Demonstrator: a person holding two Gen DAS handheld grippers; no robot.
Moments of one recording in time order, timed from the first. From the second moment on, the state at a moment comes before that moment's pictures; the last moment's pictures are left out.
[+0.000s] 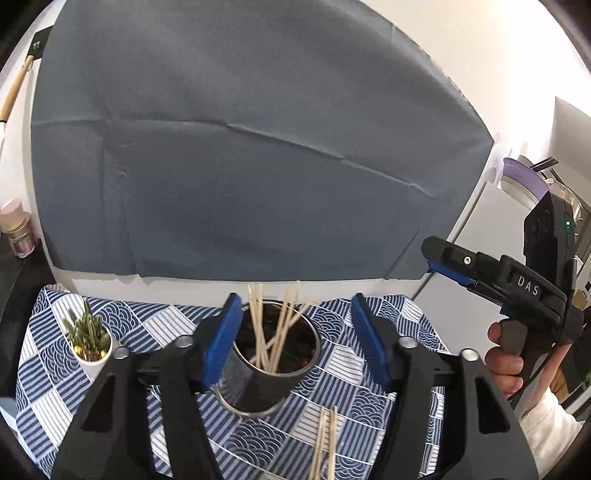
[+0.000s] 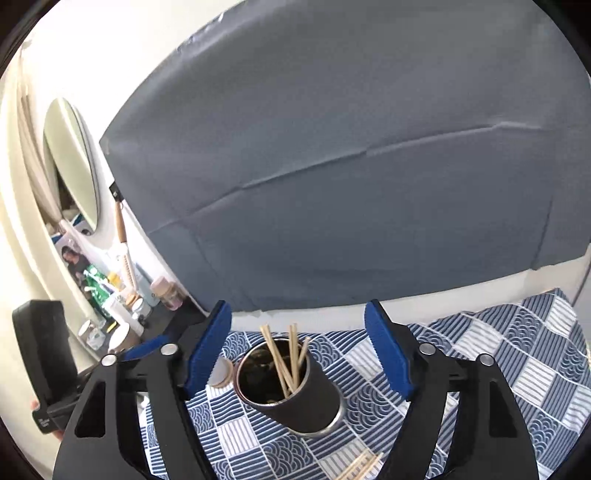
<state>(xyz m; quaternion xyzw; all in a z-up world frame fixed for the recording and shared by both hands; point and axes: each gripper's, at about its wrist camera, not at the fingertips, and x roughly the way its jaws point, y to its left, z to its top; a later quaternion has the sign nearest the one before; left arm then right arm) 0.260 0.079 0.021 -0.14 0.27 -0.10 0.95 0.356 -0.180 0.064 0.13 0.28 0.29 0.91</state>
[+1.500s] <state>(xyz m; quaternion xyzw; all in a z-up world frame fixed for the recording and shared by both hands) 0.209 0.006 -0.151 -0.06 0.49 -0.06 0.87 0.326 -0.228 -0.121 0.09 0.46 0.21 0.86</state>
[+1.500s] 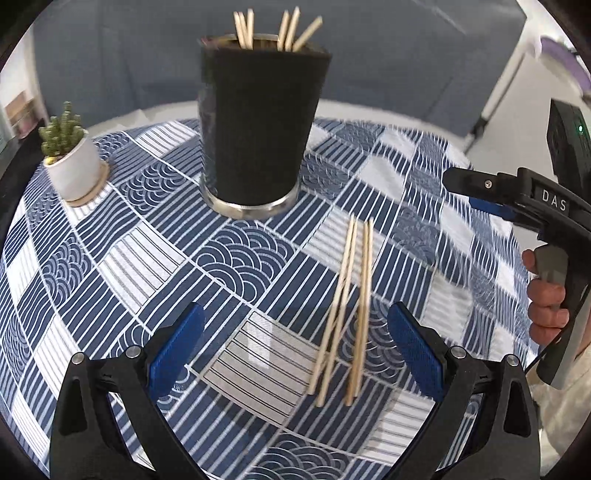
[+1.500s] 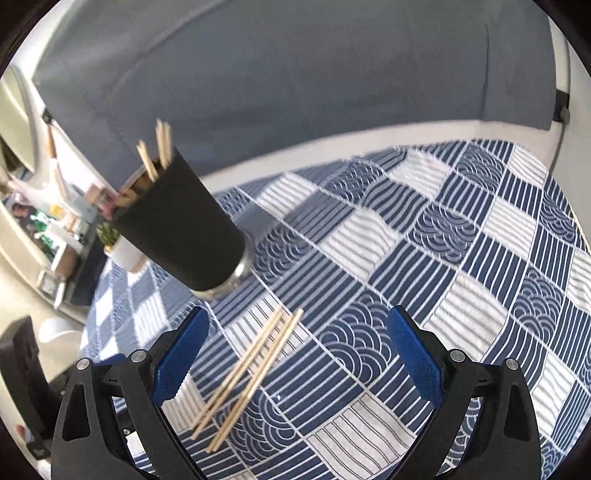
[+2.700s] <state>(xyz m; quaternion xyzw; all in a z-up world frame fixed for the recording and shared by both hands) 0.278 -0.013 -0.213 0.12 0.54 -0.19 0.81 0.323 -0.165 -0.208 0.04 0.58 0.01 0.81</state>
